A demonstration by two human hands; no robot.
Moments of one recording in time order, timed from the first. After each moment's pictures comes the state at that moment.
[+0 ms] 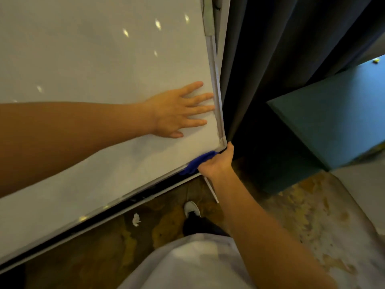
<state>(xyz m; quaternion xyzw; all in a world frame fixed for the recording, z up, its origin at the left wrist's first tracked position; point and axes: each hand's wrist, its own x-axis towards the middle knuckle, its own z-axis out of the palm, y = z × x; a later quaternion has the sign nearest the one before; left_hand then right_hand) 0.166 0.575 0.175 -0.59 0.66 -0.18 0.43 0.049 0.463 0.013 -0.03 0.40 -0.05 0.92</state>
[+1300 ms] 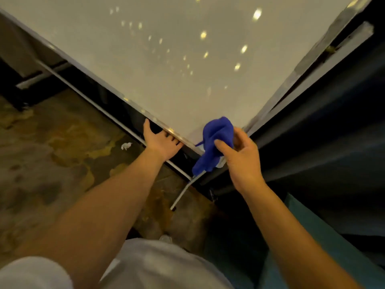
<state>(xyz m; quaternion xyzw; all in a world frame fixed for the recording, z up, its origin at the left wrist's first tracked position) -0.027 0.523 0.026 0.04 0.35 0.08 0.93 0.007 0.327 0.129 -0.74 -0.14 0.17 0.63</state>
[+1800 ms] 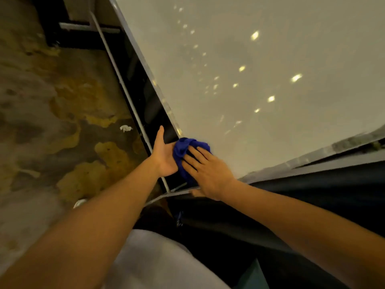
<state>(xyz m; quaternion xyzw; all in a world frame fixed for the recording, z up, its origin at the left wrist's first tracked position) -0.017 0.498 -0.013 0.00 0.23 0.09 0.97 0.094 0.388 0.071 -0.51 -0.74 0.00 -0.44</state>
